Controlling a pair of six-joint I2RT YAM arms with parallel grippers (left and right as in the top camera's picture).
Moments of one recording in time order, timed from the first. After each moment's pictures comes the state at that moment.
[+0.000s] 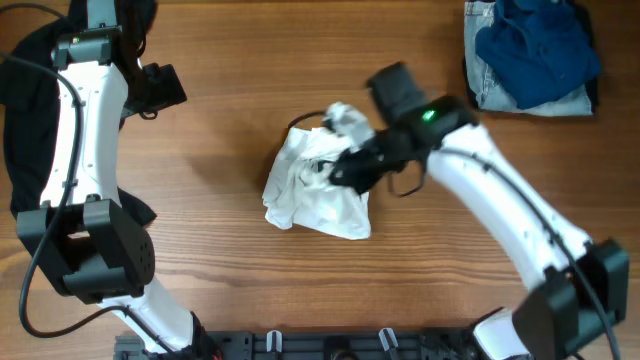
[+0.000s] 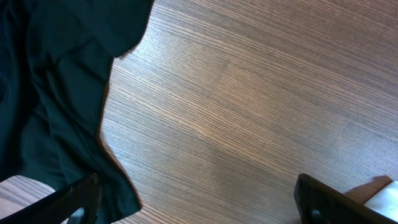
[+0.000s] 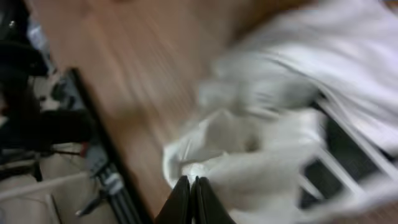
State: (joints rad) left arm 0.11 1.90 1.78 -1.19 -0.15 -0.30; right arm 0.56 1.65 1.40 -0.99 -0.60 -0.16
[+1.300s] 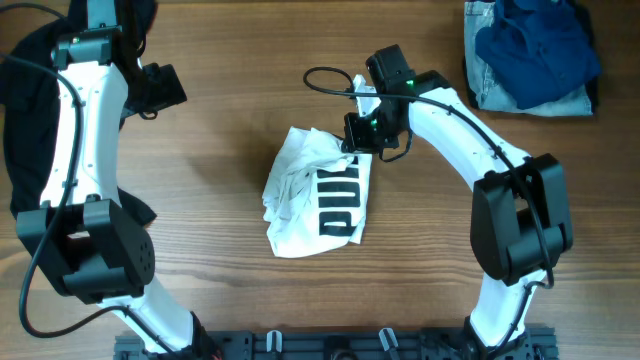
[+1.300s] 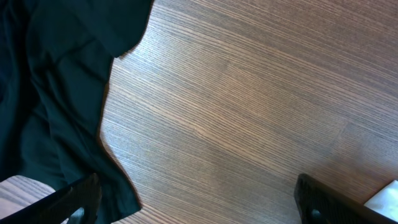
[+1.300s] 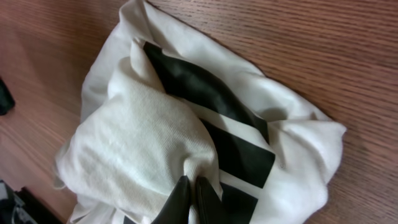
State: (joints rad) left arm 0.11 1.90 1.78 -1.19 -0.15 -0.30; right arm 0.37 2.01 1.50 -0.84 -0.46 0.21
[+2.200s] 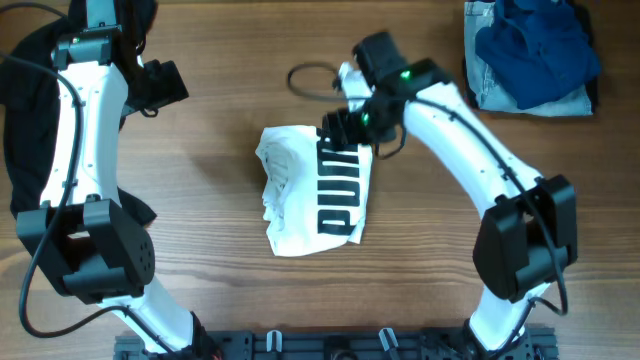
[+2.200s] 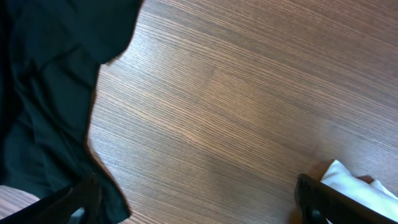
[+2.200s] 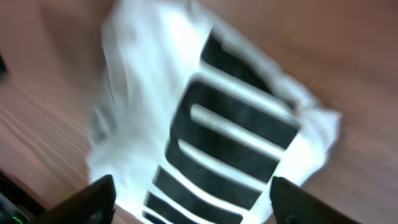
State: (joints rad) left arm 0.11 1.90 1.78 -1.16 -0.11 -0.30; right arm 0.46 1.94 1.59 -0.99 -0.34 0.11
